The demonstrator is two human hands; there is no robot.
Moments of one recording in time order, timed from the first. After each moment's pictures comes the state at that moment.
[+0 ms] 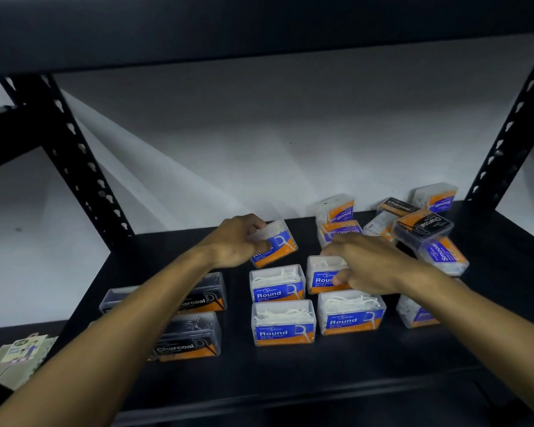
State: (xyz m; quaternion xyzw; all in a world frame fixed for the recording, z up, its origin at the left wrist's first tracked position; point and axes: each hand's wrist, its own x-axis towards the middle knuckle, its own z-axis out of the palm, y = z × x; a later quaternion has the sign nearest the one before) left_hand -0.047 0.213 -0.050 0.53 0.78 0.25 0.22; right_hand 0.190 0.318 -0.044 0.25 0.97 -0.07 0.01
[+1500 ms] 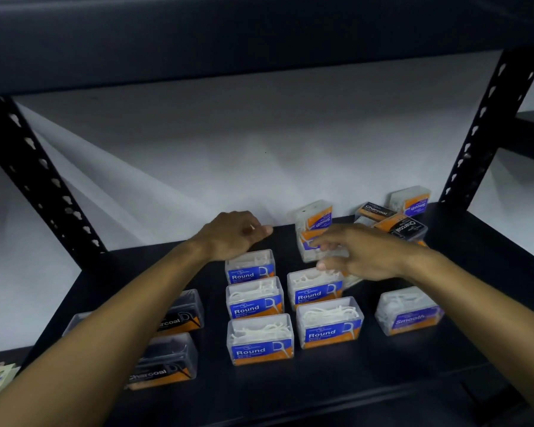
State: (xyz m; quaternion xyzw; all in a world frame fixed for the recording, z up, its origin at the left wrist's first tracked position) left_hand -0.038 0.259 -0.039 0.59 0.78 0.14 0.14; right_hand 0.211 0.351 -0.025 0.24 0.95 -0.17 -0.02
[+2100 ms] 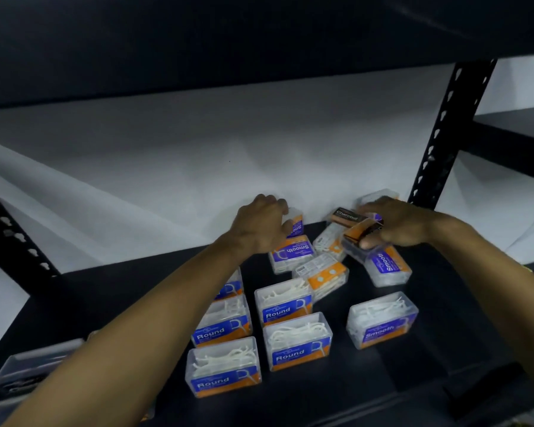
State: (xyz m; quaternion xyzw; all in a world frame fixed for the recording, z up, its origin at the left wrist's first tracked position) left_hand 0.039 0.349 -0.033 0.67 0.73 0.11 -0.04; right_hand 0.276 0.426 0.008 0.43 0.88 -0.20 0.02
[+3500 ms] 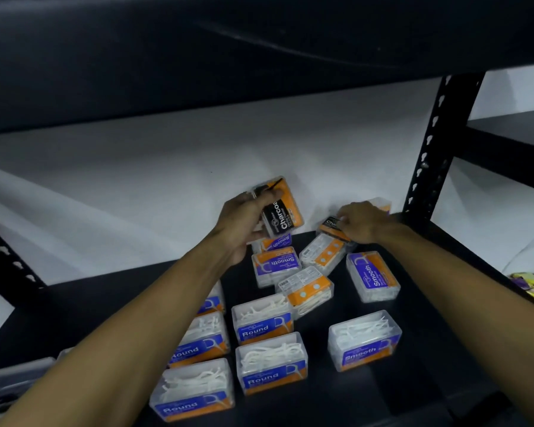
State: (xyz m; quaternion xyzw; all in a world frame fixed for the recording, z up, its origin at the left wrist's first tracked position) left_hand 0.059 0.351 -0.008 0.35 0.61 0.59 0.40; right_hand 0.243 0.508 -0.047 0.47 0.87 -0.13 -0.04
